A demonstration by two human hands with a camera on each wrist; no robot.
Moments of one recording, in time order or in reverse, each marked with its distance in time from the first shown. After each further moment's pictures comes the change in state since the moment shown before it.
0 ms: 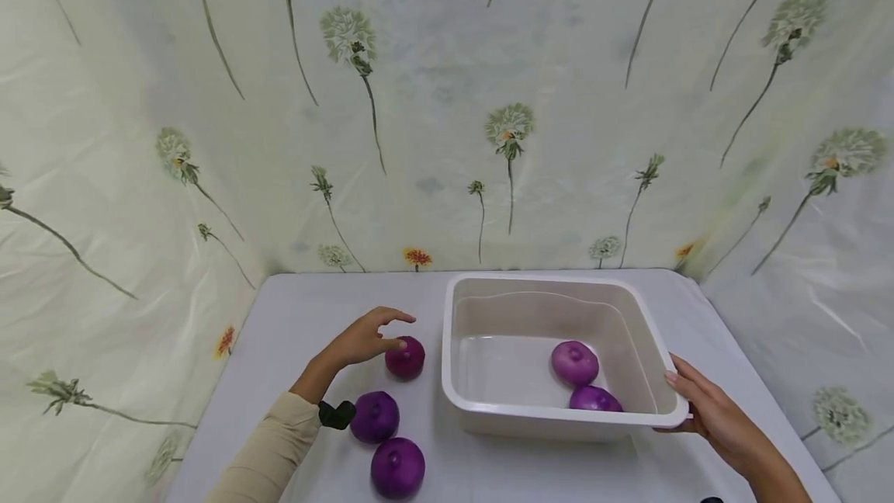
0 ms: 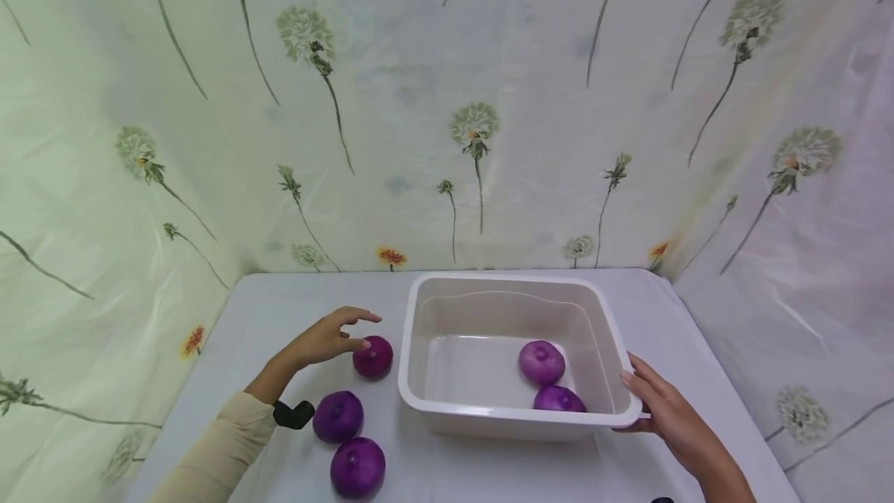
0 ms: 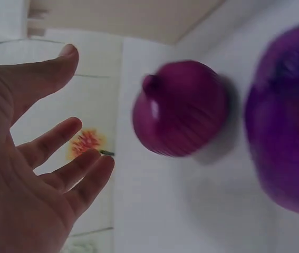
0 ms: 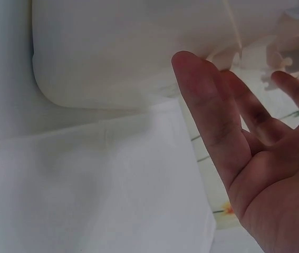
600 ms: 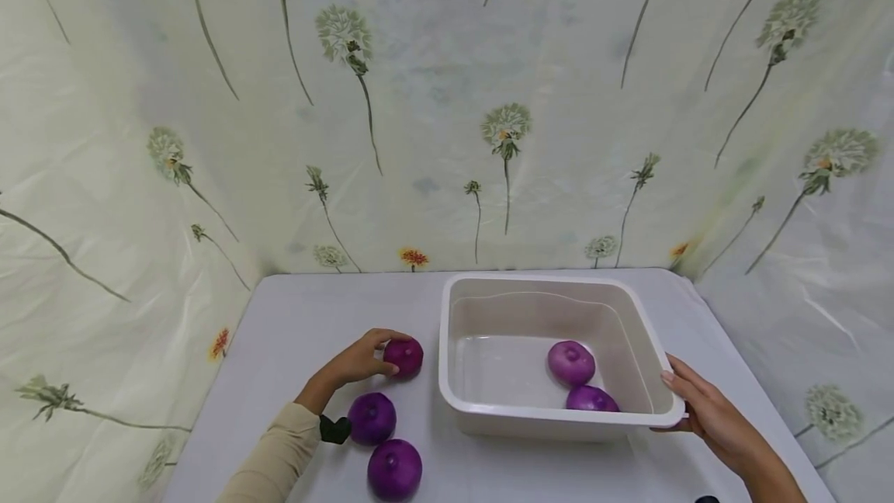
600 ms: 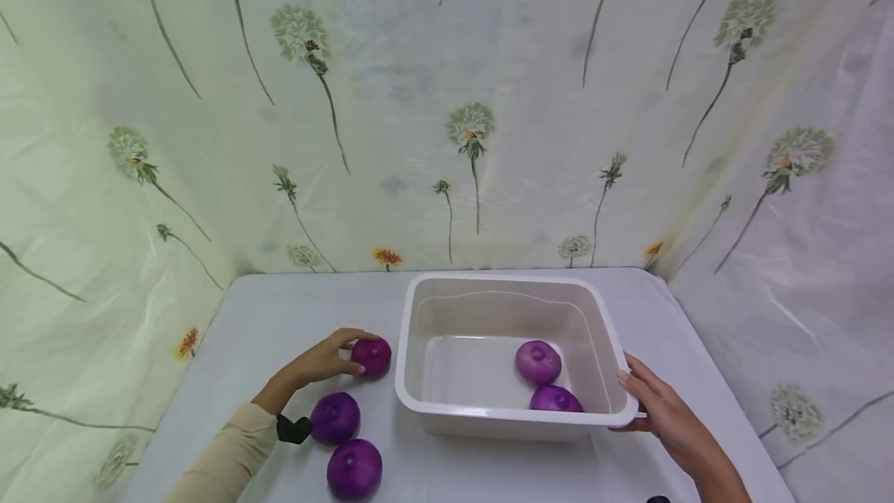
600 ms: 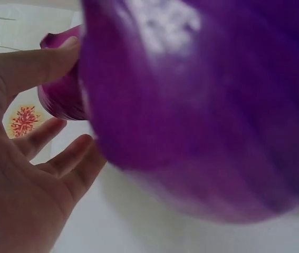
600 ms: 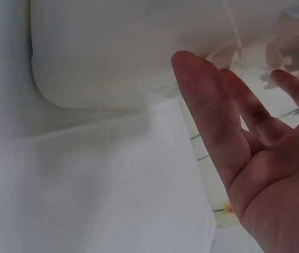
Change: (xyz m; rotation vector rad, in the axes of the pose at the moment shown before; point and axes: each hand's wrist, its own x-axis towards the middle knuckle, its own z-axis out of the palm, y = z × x) left_hand -0.001 -0.056 0.035 -0.085 -0.054 -0.070; right_hand -0.002 0.001 0.000 0.016 0.010 -0.008
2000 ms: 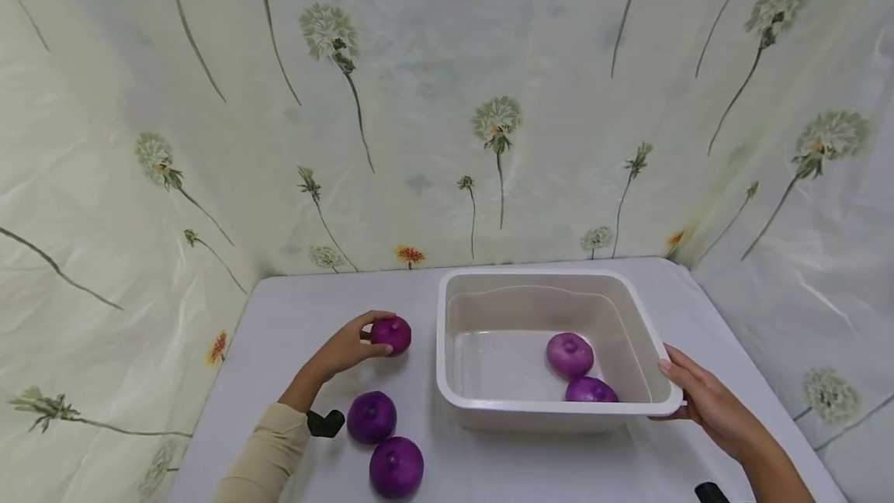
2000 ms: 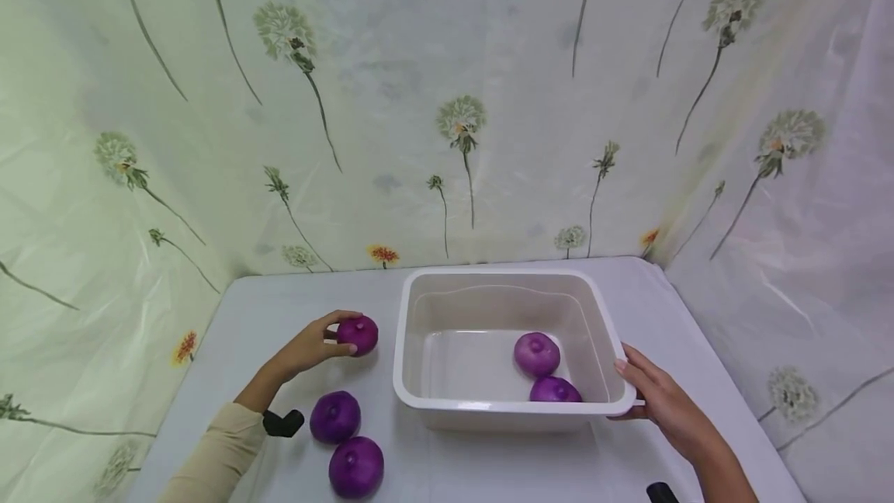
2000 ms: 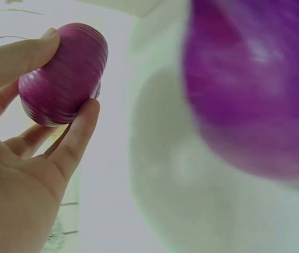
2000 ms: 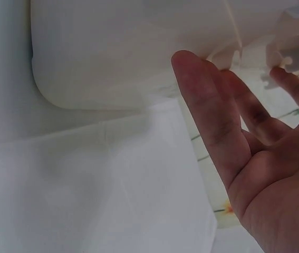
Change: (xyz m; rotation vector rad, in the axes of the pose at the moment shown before) left_hand -0.008 0.017 -0.023 -0.109 0.092 -0.050; right_hand -0.003 -0.002 0.003 -0.036 0.019 -0.018
